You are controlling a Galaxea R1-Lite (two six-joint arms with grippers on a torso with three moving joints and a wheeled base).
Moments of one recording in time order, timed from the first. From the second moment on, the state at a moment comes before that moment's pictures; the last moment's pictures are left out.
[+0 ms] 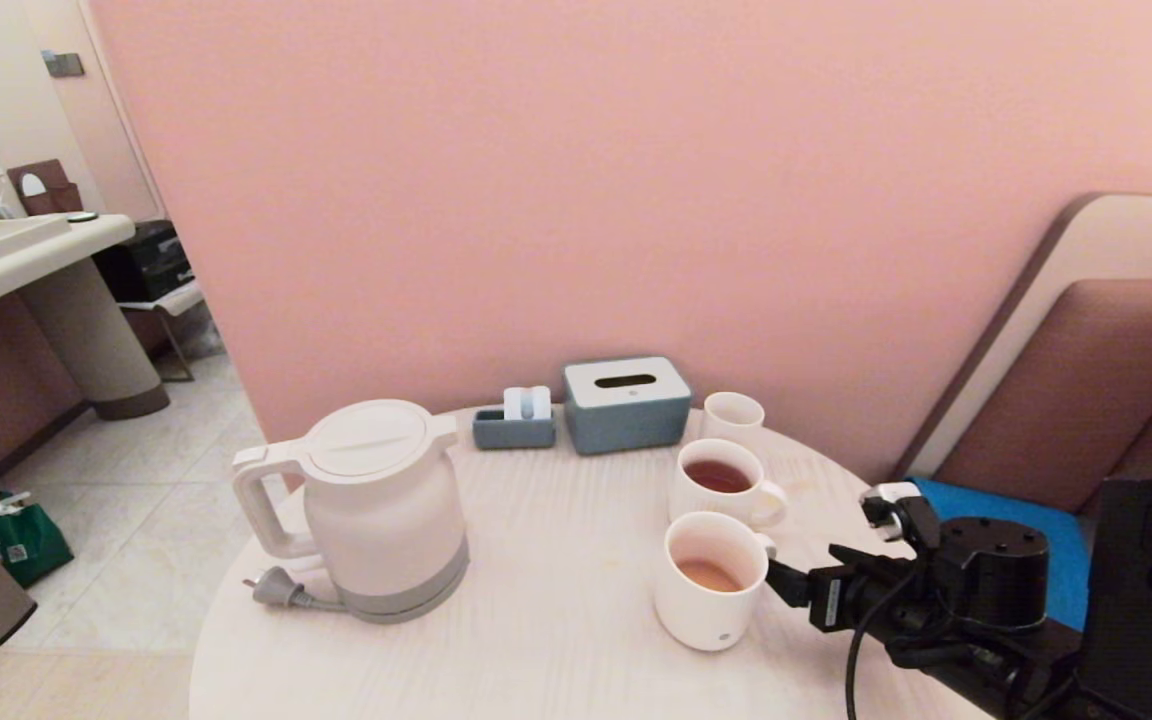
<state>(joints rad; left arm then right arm) -0.01 0.00 0.00 0.00 0.00 0.00 0.28 2.11 -0.20 -1.52 0.03 0.18</state>
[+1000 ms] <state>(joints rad) -0.01 0.00 0.00 0.00 0.00 0.00 0.31 2.13 -0.24 -1.52 0.03 0.18</state>
